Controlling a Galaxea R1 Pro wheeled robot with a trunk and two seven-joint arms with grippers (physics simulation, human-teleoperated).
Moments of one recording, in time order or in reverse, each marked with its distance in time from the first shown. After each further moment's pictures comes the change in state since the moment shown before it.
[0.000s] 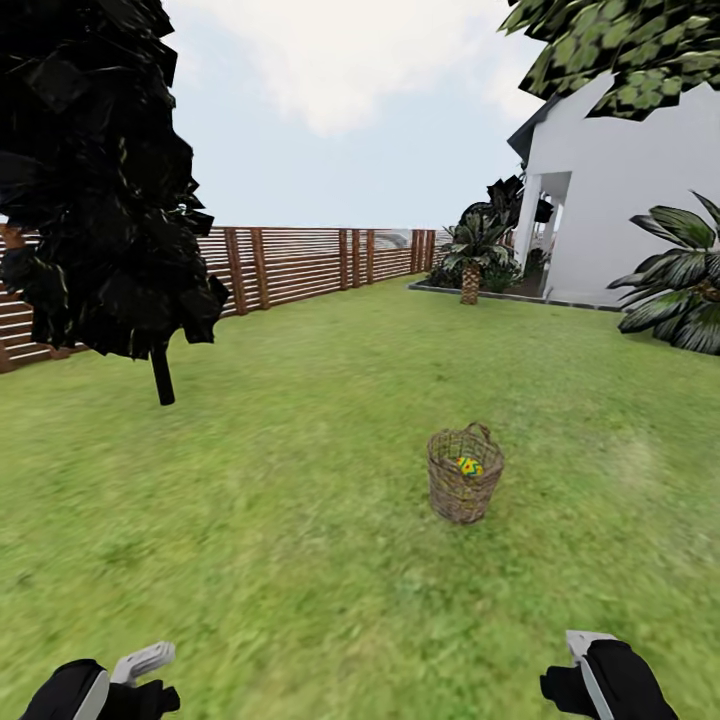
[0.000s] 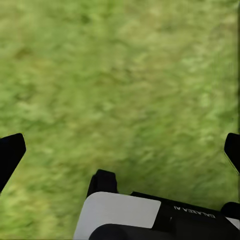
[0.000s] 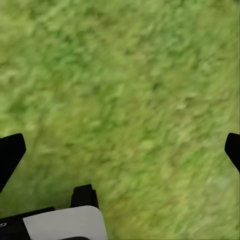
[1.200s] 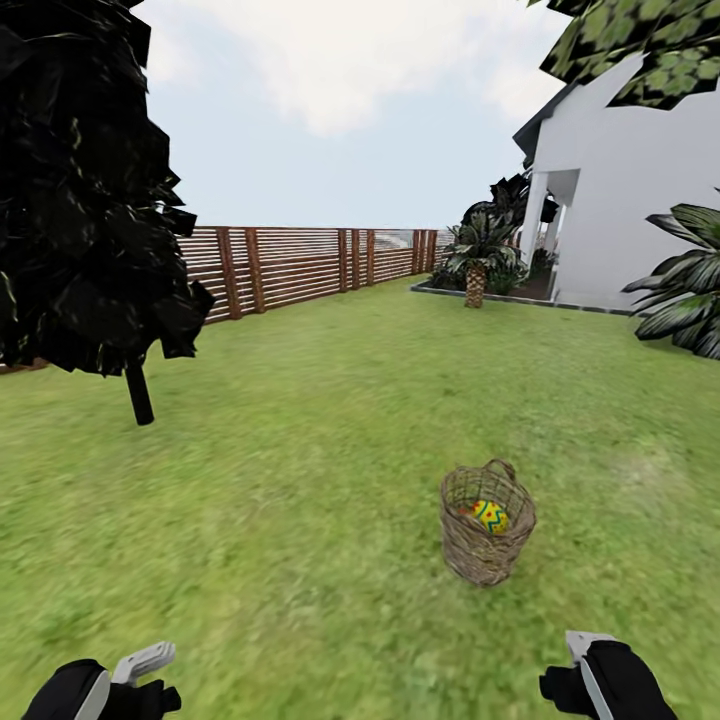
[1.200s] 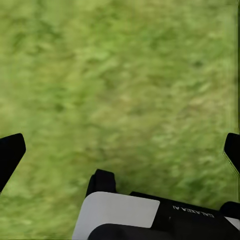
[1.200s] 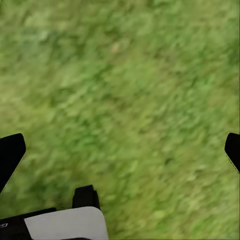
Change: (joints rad) left arm 0.000 -0.003 0.000 0.000 0.000 0.000 -0.001; right arm 0.000 0.000 0.001 0.005 -0.002 -0.009 0.004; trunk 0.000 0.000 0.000
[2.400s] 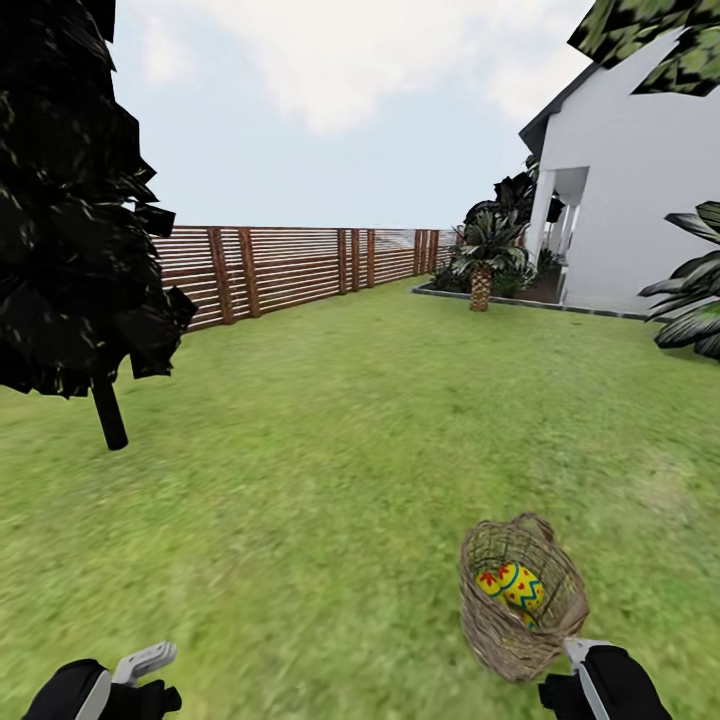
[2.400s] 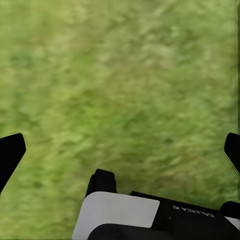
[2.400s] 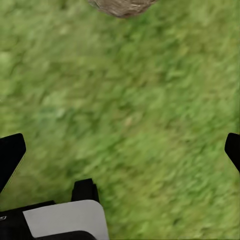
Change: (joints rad) left arm 0.000 -0.001 -0.002 0.000 0.000 0.000 0.001; right arm 0.000 0.001 0.006 0.030 0.002 -0.002 -0.001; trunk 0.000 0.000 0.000
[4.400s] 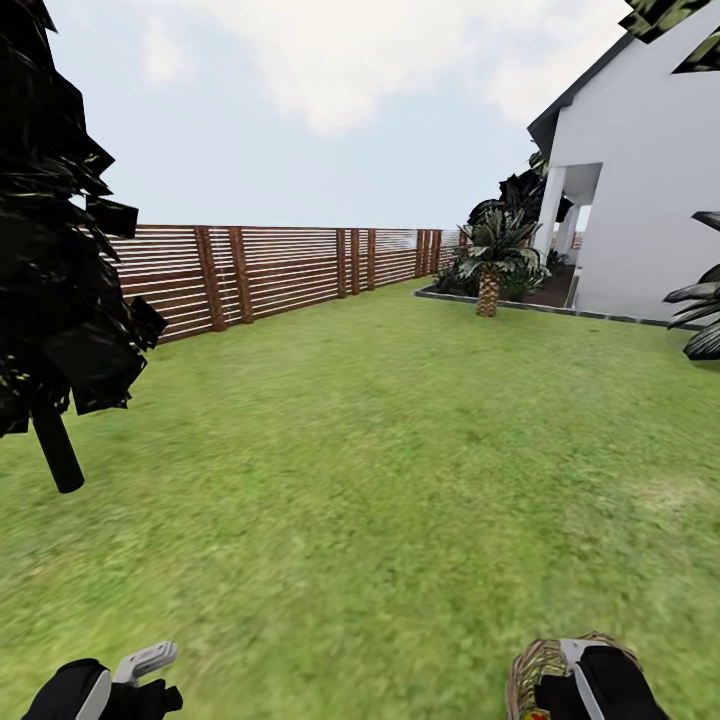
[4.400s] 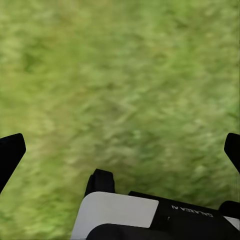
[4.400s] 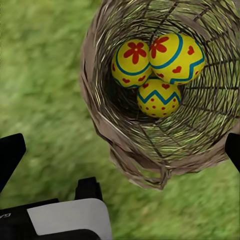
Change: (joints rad) left arm 0.000 0.000 -0.002 -0.002 0.004 0.003 -0.002; right arm 0.000 0.011 0.006 0.002 0.000 0.002 0.000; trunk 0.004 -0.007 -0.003
